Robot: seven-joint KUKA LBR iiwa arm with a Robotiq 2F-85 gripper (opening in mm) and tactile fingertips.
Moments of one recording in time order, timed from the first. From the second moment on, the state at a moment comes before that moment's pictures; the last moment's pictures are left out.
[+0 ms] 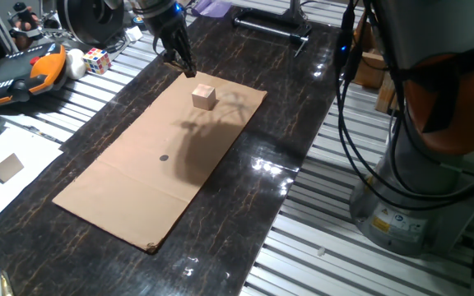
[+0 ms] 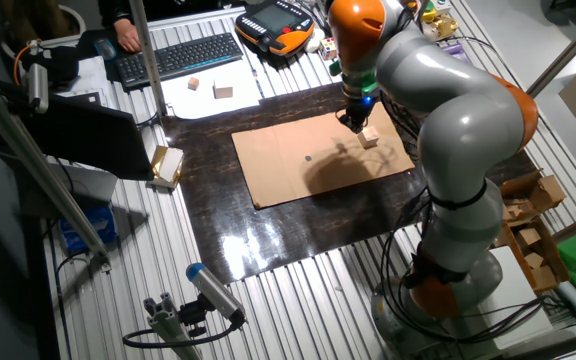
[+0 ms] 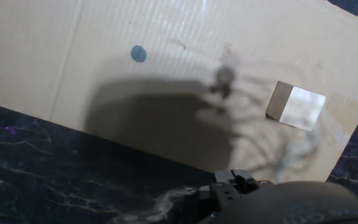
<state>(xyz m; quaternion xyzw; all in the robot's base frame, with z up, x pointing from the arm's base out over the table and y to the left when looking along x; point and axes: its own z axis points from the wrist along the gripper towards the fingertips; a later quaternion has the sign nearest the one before) 0.512 0.000 0.236 0.17 -0.98 0.06 0.11</state>
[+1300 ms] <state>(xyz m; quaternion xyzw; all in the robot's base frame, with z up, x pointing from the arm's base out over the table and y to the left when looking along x) 0.521 -0.012 0.222 0.06 -0.99 0.03 0.09</state>
